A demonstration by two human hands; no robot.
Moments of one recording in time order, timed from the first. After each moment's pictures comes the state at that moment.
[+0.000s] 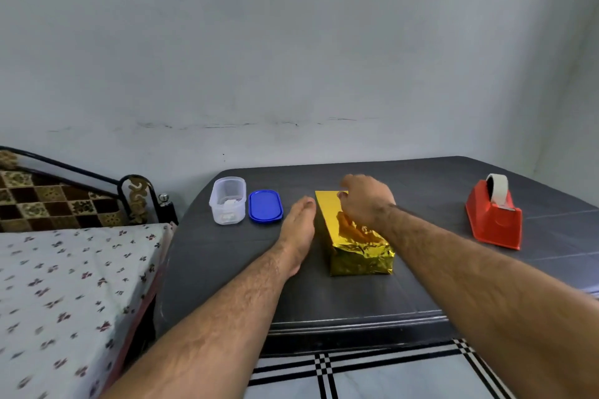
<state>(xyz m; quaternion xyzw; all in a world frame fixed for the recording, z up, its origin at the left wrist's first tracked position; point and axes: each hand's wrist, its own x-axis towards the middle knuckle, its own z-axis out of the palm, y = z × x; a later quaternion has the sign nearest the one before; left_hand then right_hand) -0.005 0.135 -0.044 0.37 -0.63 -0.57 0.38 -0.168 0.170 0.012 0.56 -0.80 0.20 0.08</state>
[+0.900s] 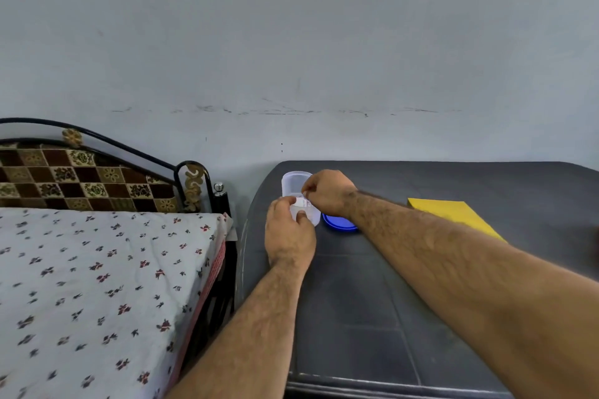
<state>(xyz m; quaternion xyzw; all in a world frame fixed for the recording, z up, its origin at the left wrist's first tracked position) 0.122 0.009 -0.081 0.55 -0.60 -0.25 0.52 0.001 -0.030 -0.009 0.66 -0.71 0.21 -0.09</state>
